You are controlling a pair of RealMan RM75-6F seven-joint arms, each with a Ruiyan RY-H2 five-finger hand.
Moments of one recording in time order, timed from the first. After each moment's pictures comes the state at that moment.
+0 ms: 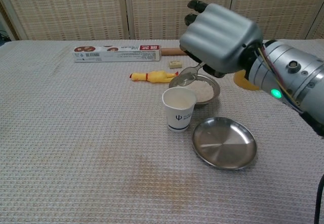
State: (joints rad) left arm -0.17 -1.10 0.06 -1.50 1.66 1.44 -0.27; right arm 0.95 -1.61 -0.04 -1.69 -1.09 1.43 -1.28
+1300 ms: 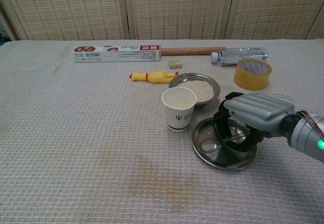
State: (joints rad) left arm -0.18 -1.10 0.06 -1.51 1.65 1.43 -0.26; right arm 0.66 -1.61 -0.03 -1.52 -1.15 1.03 -0.48
